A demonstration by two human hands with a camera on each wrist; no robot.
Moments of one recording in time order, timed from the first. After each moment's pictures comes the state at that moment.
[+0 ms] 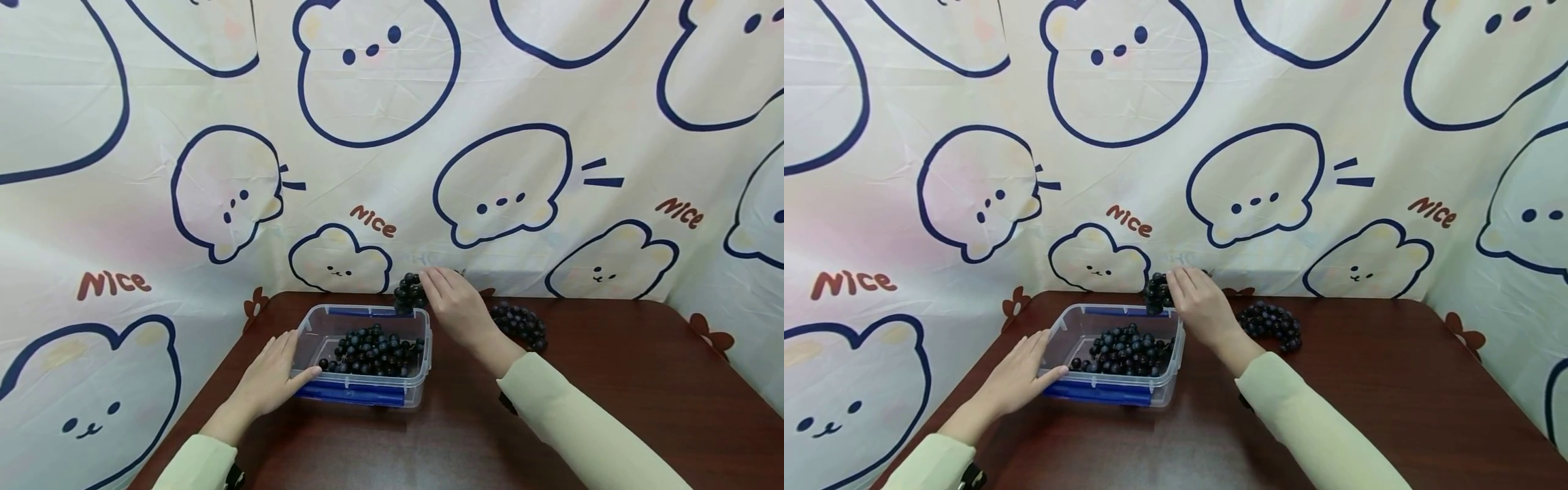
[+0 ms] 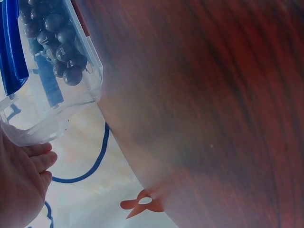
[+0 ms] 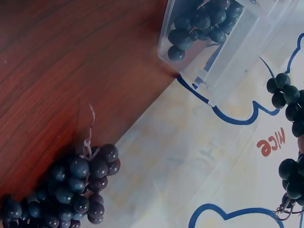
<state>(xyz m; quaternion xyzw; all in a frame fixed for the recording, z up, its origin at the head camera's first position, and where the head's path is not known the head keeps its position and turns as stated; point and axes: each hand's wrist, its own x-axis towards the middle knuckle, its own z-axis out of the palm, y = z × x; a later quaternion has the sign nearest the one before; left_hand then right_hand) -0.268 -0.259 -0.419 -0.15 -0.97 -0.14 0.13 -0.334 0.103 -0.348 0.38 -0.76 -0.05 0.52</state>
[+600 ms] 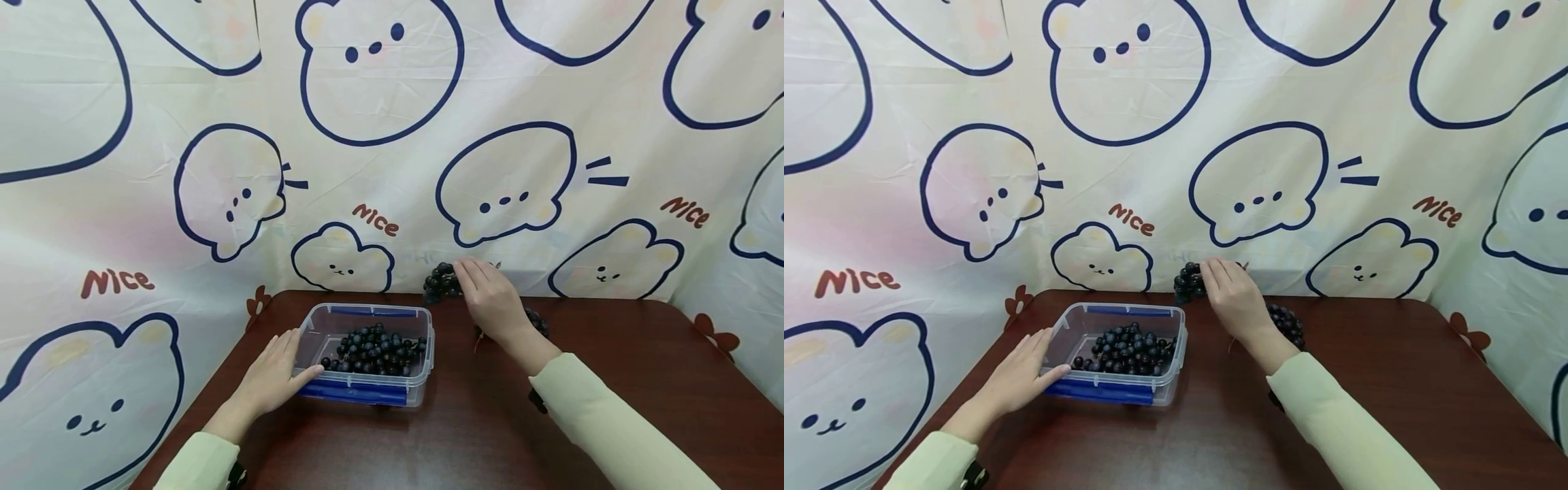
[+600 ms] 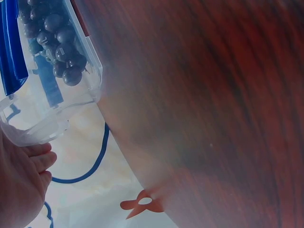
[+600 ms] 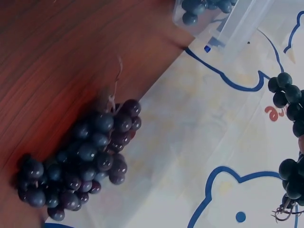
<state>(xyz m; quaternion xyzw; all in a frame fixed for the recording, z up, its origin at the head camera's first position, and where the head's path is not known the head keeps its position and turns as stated) -0.267 -0.258 -0.418 -0.15 -0.97 -0.14 0.13 -0.333 0.145 -0.339 0.35 -0.77 -0.03 0.53</state>
